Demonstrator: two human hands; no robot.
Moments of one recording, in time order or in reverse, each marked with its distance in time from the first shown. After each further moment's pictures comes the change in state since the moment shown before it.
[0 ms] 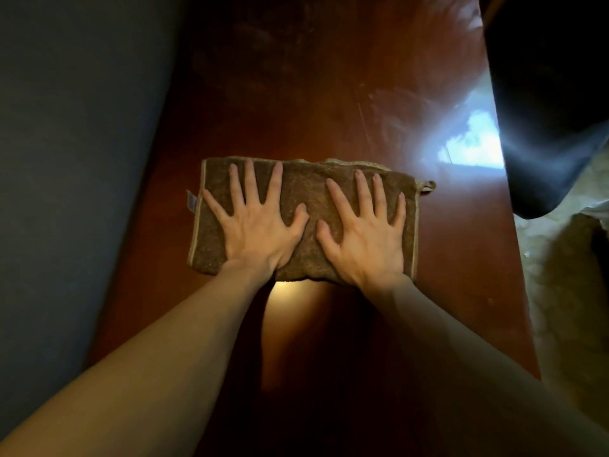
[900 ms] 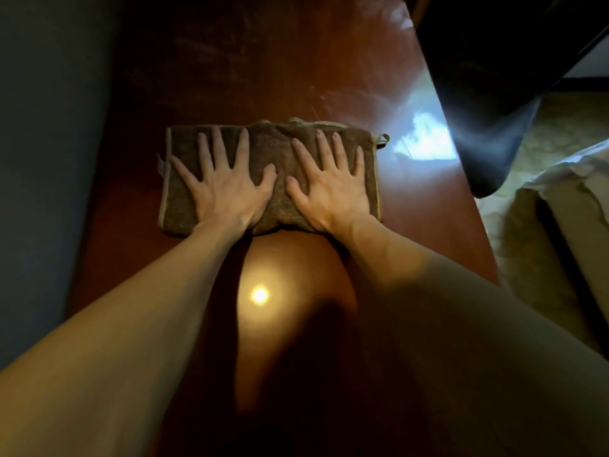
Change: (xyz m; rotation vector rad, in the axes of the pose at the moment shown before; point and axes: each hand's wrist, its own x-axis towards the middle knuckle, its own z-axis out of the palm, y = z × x) left_hand 0.077 0.013 -0.002 0.014 0.021 0.071; right_hand 0.074 0.010 0.000 -0.045 -0.061 0.035
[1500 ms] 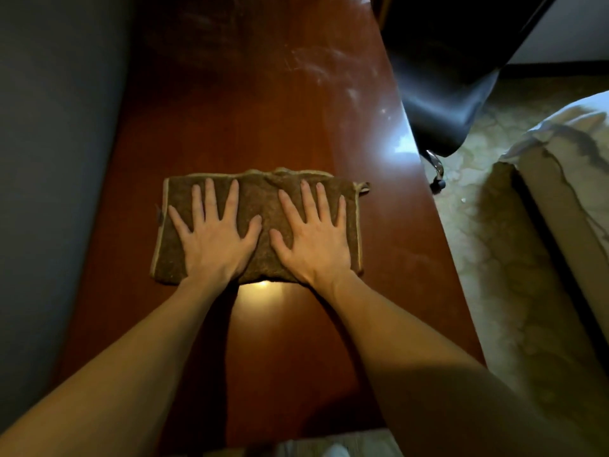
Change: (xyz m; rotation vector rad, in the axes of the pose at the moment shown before) left_hand -0.276 -0.028 0.009 0.011 -0.038 0.039; right_hand -0.281 -0.033 0.017 0.045 -0.002 -0.008
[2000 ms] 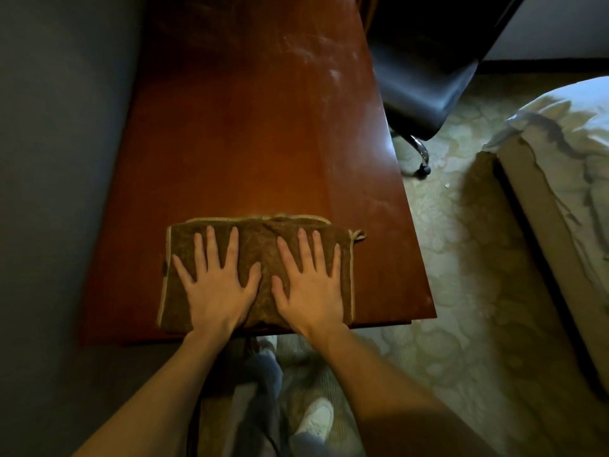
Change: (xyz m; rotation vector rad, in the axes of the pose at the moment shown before) left_hand -0.207 0.009 0.007 -0.009 -0.057 -0.050; right_hand -0.204 -0.020 -0.001 0.042 -0.066 0.025
